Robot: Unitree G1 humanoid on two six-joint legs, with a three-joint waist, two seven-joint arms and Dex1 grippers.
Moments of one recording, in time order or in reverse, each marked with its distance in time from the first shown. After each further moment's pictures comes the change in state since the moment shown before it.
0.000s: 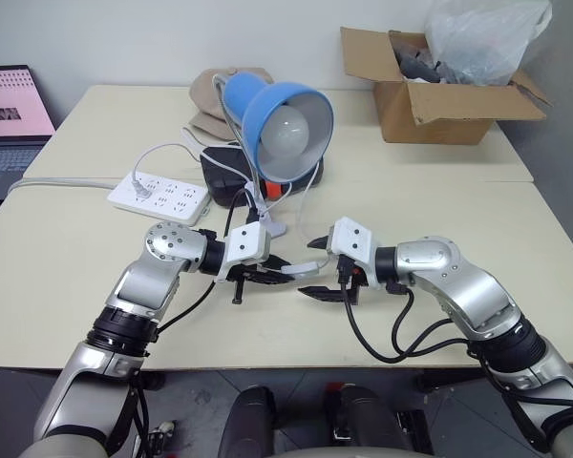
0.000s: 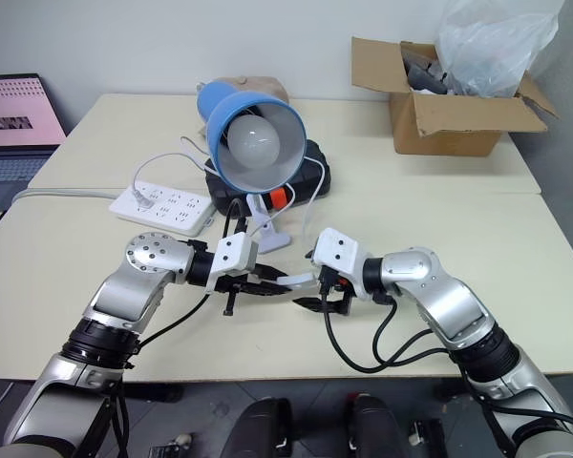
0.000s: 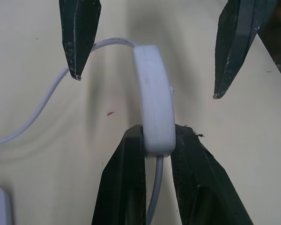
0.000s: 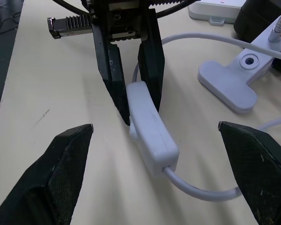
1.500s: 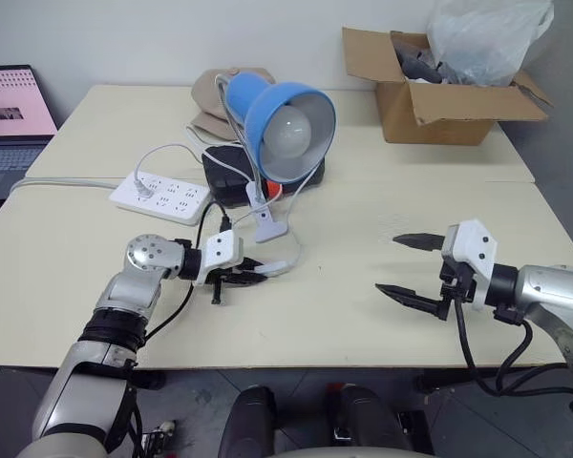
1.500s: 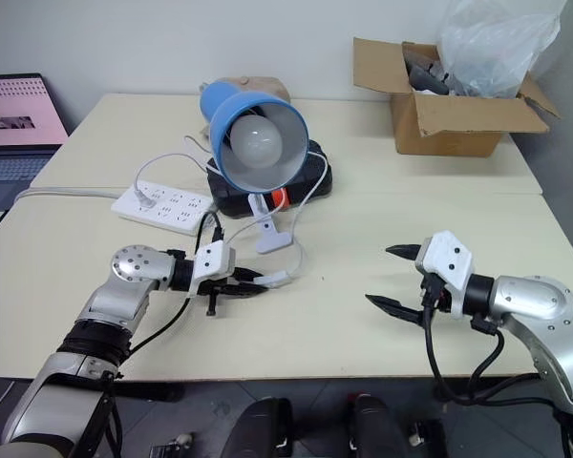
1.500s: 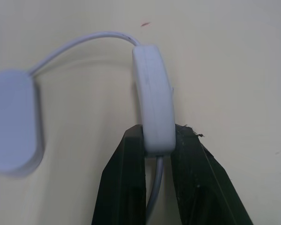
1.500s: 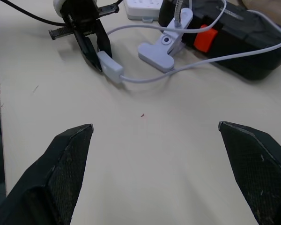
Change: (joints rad) left arm -0.013 0.003 0.048 0.295 0.044 -0.257 -0.024; right arm 0.402 -0.304 -0.521 -0.299 0.274 -0.043 0.003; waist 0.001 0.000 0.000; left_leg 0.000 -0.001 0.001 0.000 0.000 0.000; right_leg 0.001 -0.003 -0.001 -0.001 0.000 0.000
